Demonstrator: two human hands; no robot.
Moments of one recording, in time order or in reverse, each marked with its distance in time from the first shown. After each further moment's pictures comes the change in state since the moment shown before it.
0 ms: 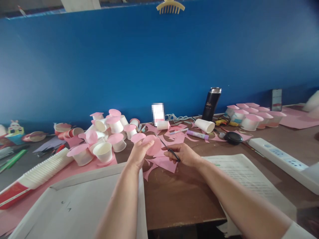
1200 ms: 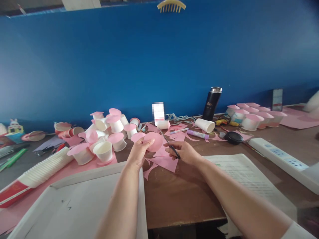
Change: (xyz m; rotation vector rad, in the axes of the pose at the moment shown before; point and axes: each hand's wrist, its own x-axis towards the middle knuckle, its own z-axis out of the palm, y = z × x) left_hand -0.003 0.005 0.005 -0.200 -0.091 -0.078; right_hand 0.005 0.005 -0.002 0.039 0.090 -0.001
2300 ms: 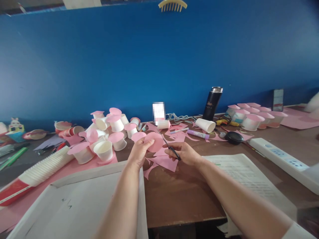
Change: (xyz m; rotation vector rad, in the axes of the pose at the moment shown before) left_hand 0.002 -0.005 -0.005 0.112 0.024 0.007; right_hand -0.004 -0.001 0.002 0.058 -0.062 -0.008
